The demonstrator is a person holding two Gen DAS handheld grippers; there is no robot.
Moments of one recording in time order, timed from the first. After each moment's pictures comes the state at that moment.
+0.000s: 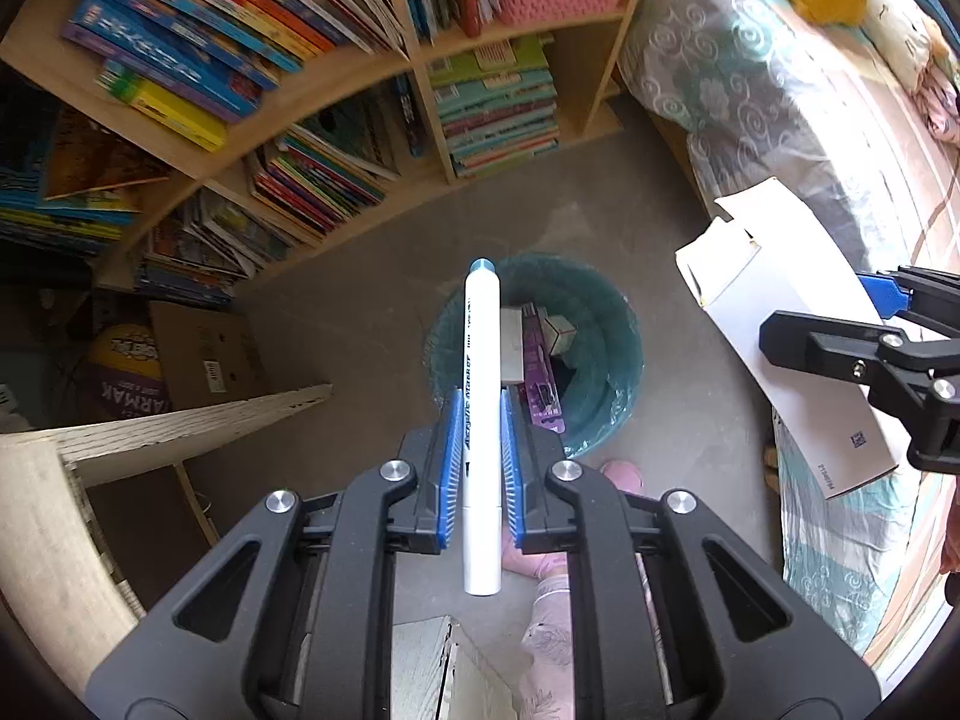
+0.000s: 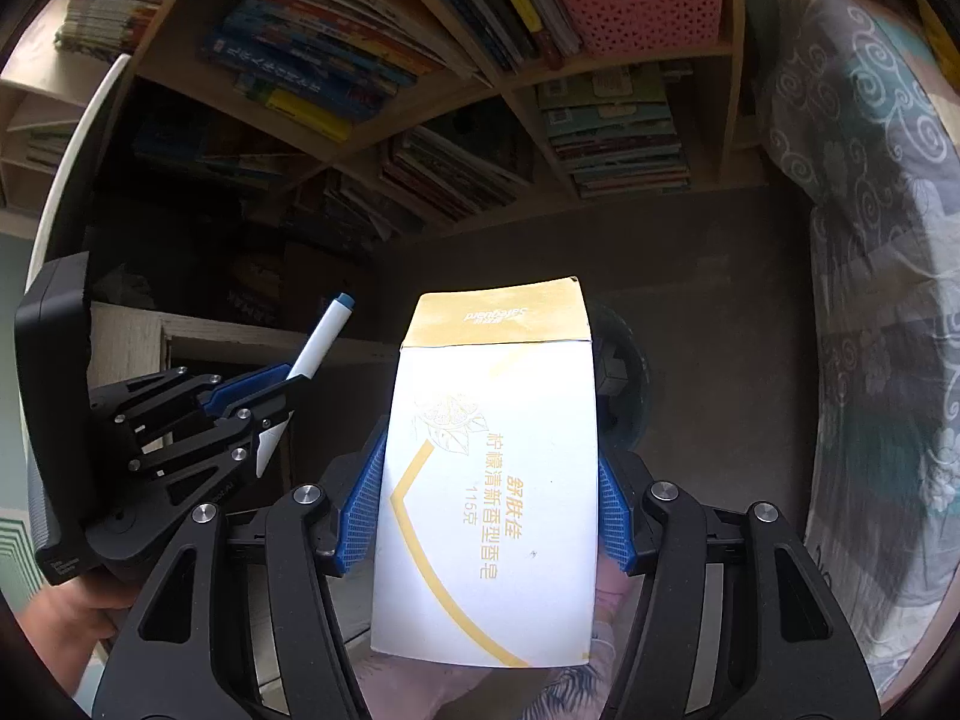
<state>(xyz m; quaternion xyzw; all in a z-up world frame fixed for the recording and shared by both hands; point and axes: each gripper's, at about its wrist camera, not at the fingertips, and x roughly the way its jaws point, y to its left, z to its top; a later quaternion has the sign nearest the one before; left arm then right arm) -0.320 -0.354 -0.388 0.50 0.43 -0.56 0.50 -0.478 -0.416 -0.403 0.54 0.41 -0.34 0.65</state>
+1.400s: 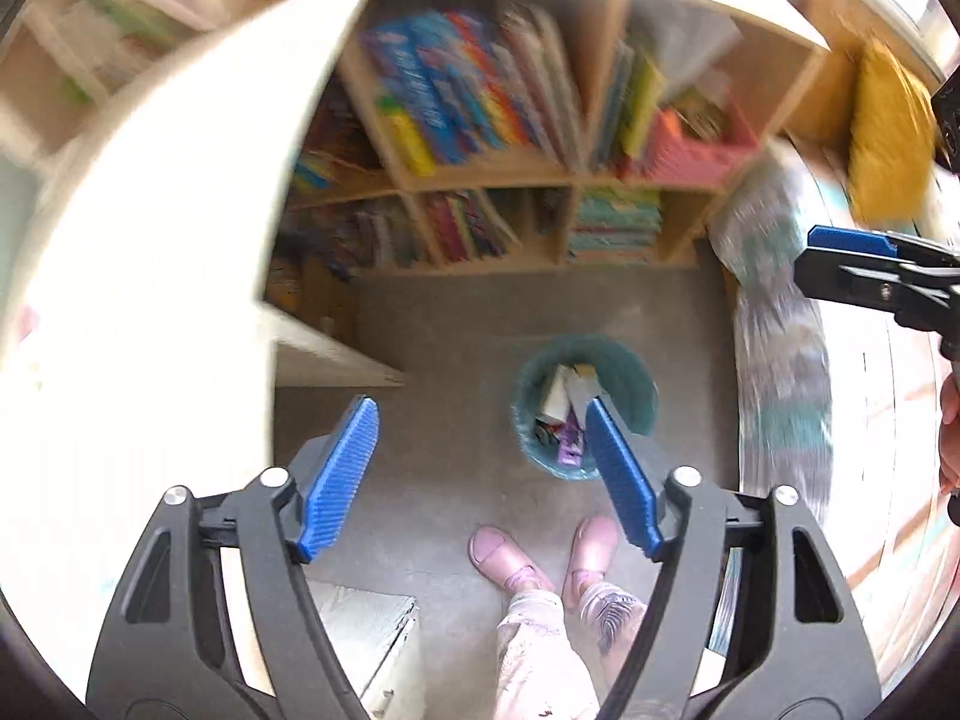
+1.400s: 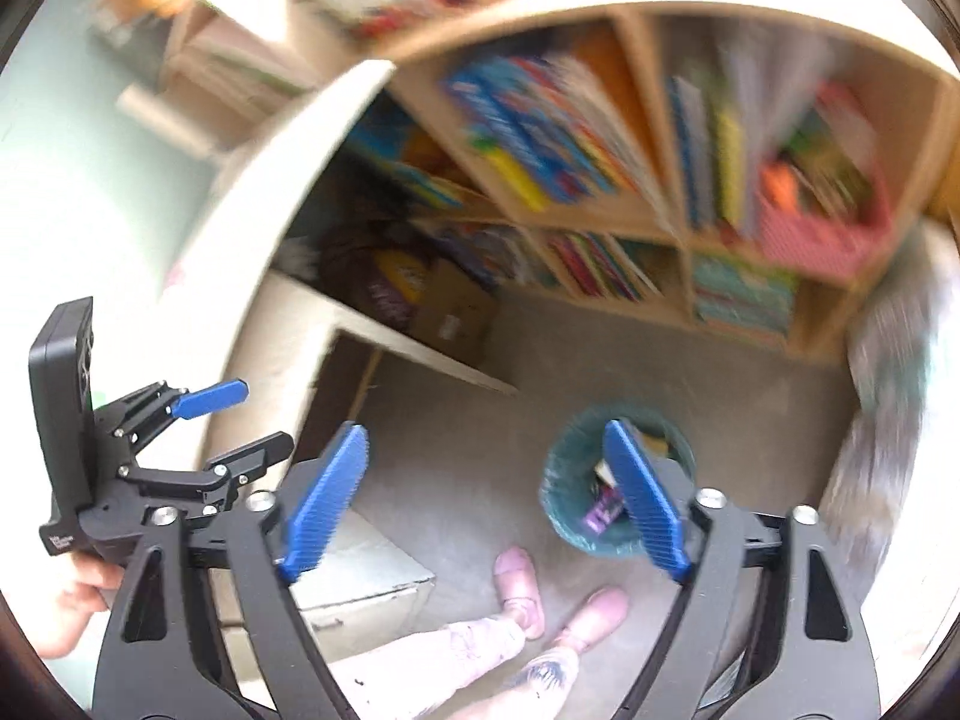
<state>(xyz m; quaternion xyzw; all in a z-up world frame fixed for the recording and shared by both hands) -0.242 -0.272 -0.195 0.36 0.46 -0.47 0.66 -0.396 -0.447 -0.202 0.39 0.42 -0.18 0.80</state>
